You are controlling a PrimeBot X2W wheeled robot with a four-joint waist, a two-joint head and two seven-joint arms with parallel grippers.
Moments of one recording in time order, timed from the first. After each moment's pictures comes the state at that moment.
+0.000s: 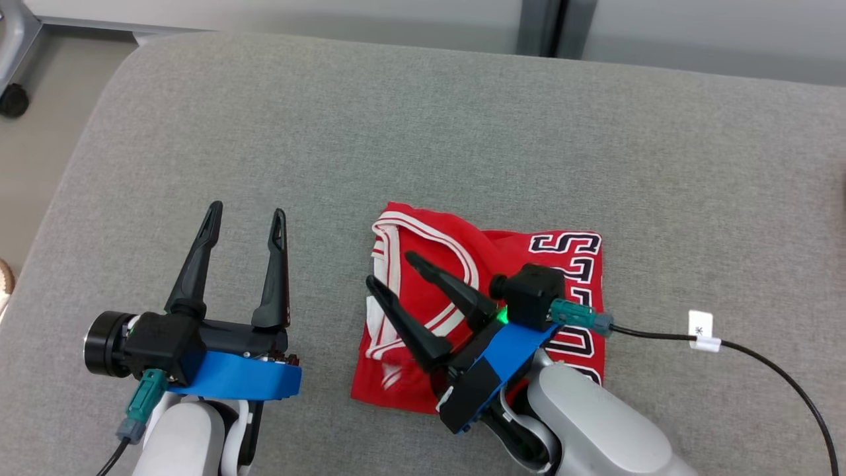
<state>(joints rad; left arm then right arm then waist) -0.21 0.16 -0.21 0.07 -0.19 -0.03 -0.26 -0.55 -0.05 0.76 0.44 0.66 0.13 -0.20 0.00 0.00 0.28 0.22</state>
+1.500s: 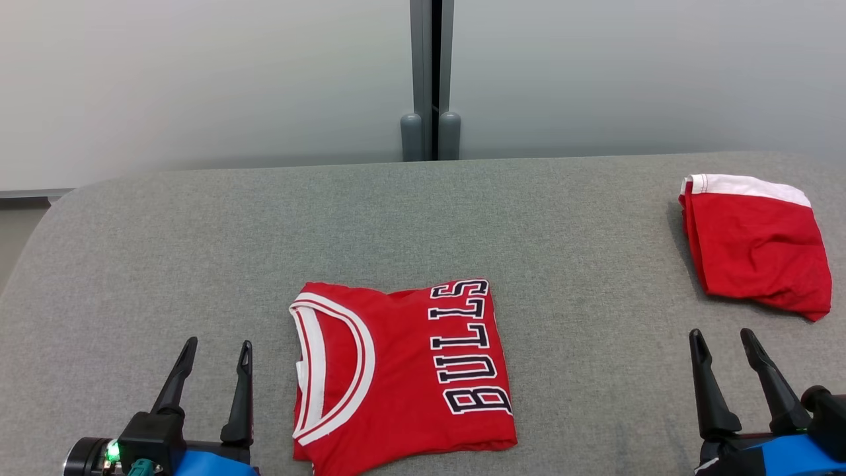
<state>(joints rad) 0.03 0.22 -0.14 0.17 -0.18 -0.04 -0.25 0.12 -0.06 -0.11 -0.09 0.21 0.13 -0.05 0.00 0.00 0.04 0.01</state>
